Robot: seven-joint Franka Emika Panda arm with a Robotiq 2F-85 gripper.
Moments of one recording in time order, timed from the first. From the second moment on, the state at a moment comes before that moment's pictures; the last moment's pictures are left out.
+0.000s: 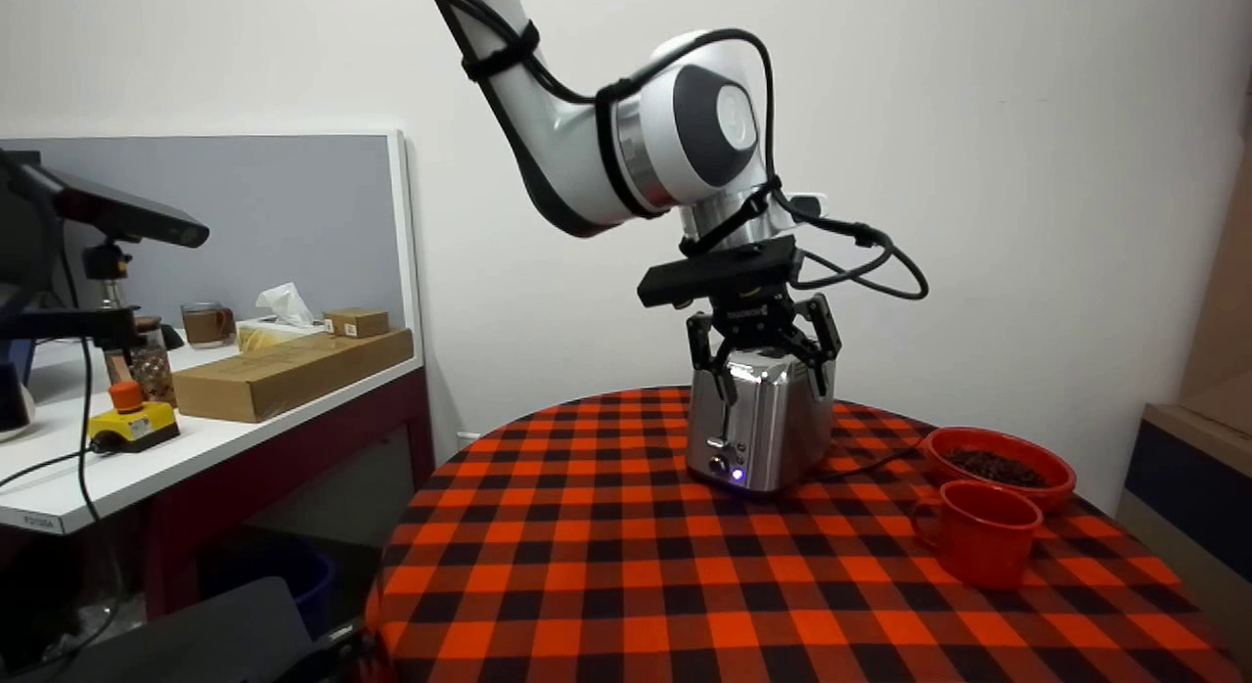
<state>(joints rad) -0.06 0.18 -0.01 -2.27 -0.44 2.66 0.04</state>
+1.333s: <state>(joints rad) 0.03 0.52 -0.14 -2.15 -0.76 3.07 0.22</state>
